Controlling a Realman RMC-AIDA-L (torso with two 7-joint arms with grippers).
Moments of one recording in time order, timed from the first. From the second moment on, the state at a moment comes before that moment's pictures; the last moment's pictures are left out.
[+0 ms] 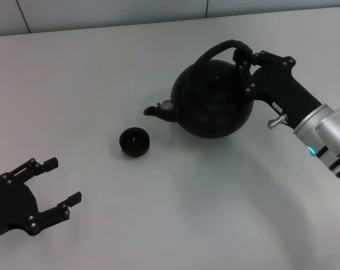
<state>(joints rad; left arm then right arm) -0.31 -2.04 0.46 0.35 2.02 1.63 -0.62 0.53 2.08 -0.20 0.14 -1.54 -1.35 0.13</state>
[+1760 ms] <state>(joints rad) -0.33 -2.04 0.45 0.35 2.02 1.63 -0.62 0.64 2.08 -0.22 0.00 -1.65 -1.35 -0.02</state>
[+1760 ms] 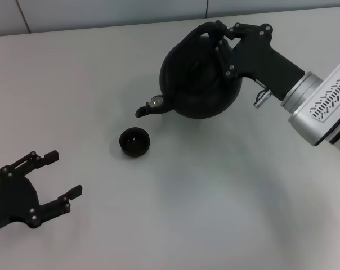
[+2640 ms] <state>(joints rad) -0.33 -2.04 0.45 0.35 2.01 1.63 -0.62 0.66 2.08 -0.23 0.00 -1.67 -1.34 -0.08</state>
